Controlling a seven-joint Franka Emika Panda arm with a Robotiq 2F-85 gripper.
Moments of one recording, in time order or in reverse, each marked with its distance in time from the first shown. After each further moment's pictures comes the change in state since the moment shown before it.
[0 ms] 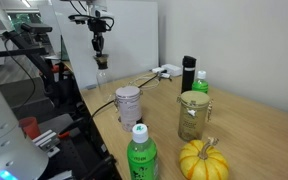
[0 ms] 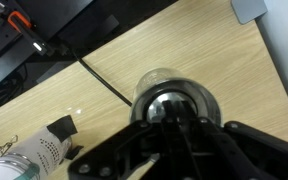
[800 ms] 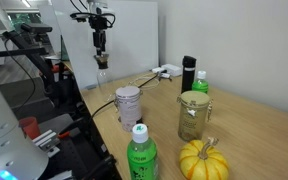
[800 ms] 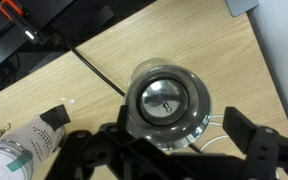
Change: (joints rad) arm 0.000 -0.002 -0.003 0.022 -0.031 0.015 0.000
